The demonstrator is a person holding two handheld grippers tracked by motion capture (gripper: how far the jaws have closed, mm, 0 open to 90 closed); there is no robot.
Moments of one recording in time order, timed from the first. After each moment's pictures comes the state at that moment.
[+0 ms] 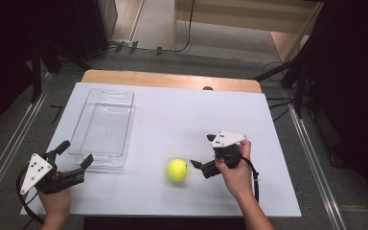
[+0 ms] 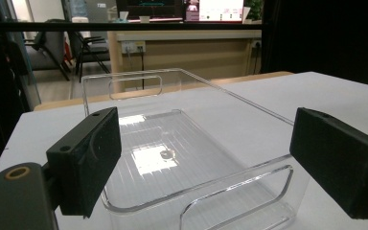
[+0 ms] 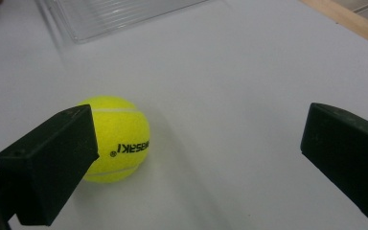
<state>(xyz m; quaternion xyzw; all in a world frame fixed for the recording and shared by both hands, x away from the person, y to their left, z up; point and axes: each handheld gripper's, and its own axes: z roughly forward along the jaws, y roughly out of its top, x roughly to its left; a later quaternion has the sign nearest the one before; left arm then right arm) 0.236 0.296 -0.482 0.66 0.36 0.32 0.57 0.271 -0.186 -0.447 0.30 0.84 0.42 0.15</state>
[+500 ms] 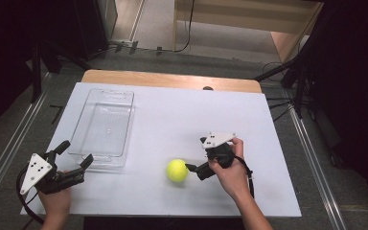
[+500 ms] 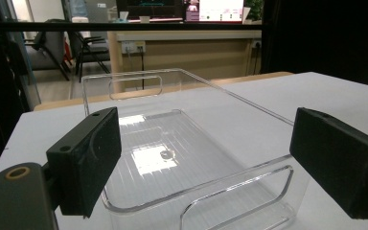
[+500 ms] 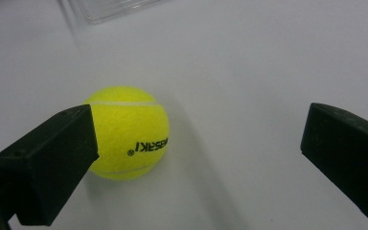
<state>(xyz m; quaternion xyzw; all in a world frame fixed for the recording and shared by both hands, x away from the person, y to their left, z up) 0.236 0.297 -0.482 0.66 0.36 0.33 0.57 0.276 -0.170 -0.450 0.28 0.87 0.39 0.12</state>
